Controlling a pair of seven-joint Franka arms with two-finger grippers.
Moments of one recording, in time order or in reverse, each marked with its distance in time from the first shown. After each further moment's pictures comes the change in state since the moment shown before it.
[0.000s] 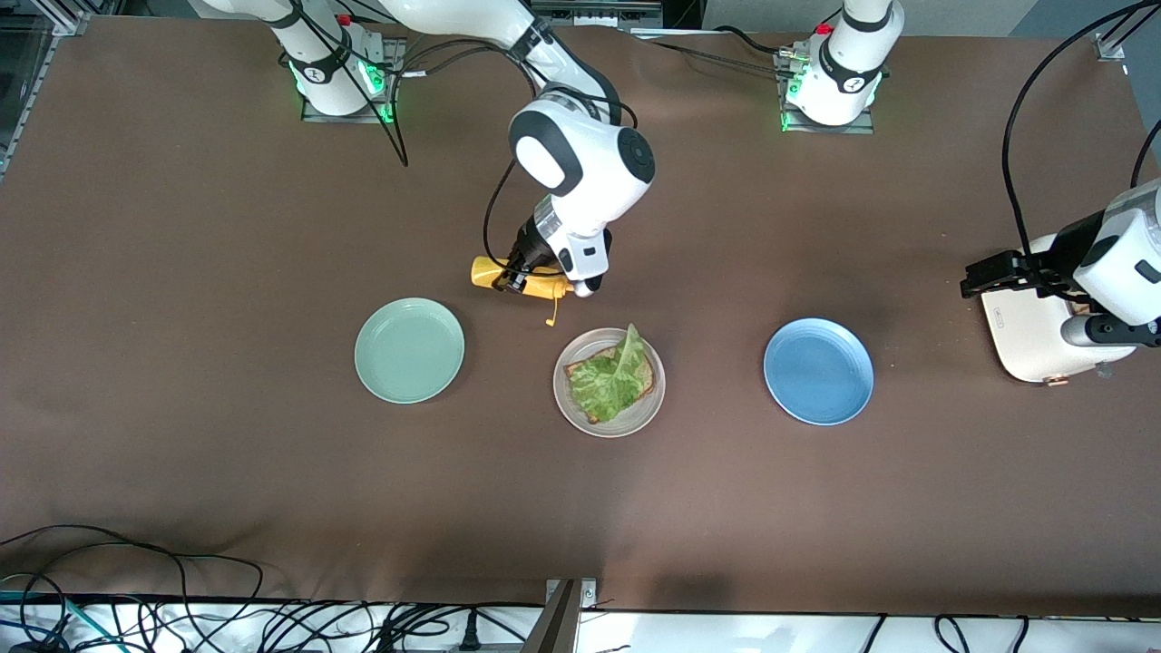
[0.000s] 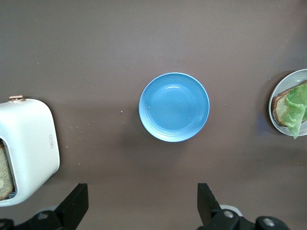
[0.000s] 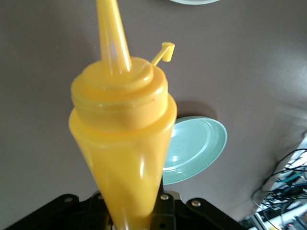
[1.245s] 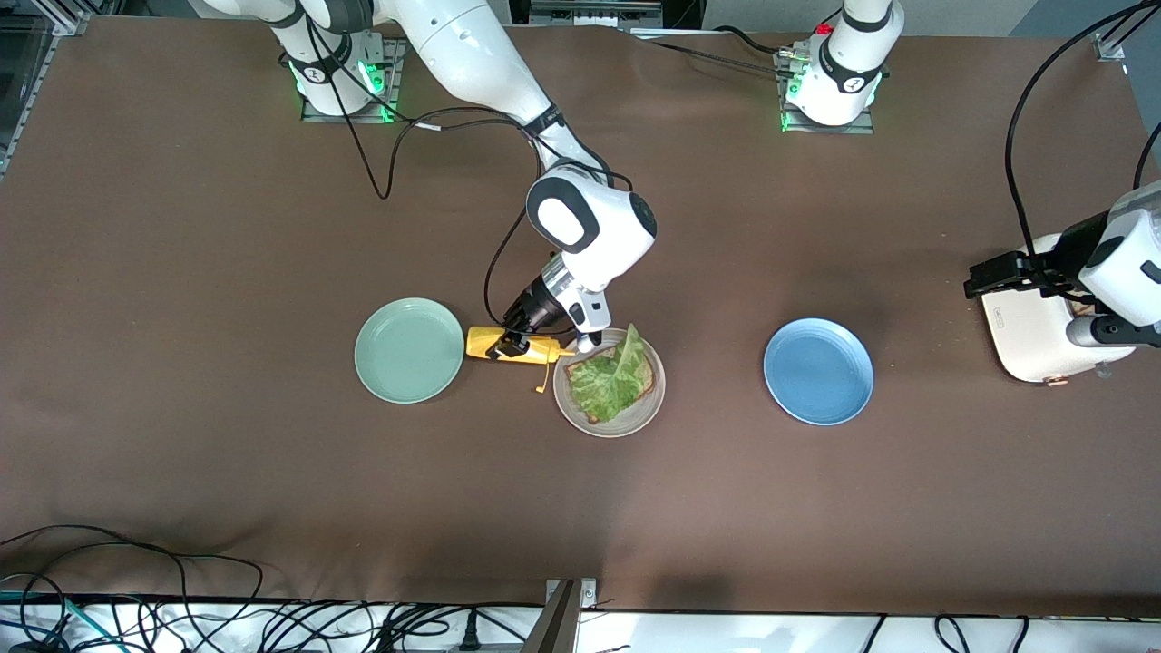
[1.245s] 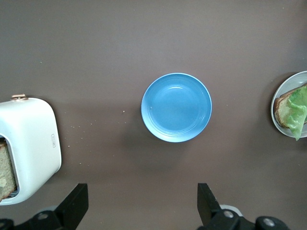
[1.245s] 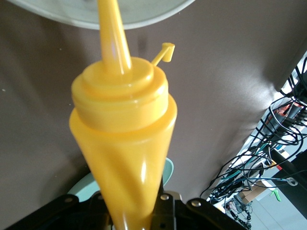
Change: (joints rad) left arm 0.002 0.000 0.010 0.000 0.000 0.000 0.000; right arm 0.081 0.248 -0.217 0.141 -0.078 0.163 0.000
